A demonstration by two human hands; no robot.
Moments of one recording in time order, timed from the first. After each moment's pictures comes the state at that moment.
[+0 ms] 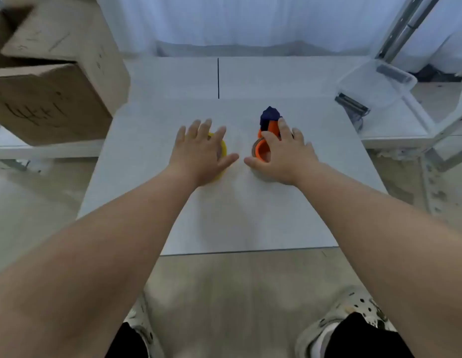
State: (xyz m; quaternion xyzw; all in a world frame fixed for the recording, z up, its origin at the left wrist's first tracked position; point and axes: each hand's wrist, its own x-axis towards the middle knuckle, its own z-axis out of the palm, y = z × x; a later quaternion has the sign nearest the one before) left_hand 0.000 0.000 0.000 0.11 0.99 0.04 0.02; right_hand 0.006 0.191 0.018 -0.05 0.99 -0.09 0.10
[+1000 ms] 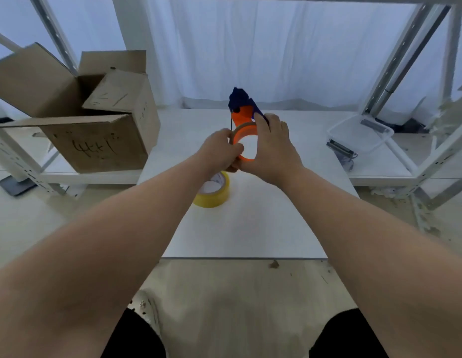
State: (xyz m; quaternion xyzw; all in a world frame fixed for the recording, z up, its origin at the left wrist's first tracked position) left_hand 0.035 0.013 0.118 -0.02 0.86 0.50 0.05; right_hand 0.039 0.145 0.110 -0.16 0.95 -0.23 -0.14
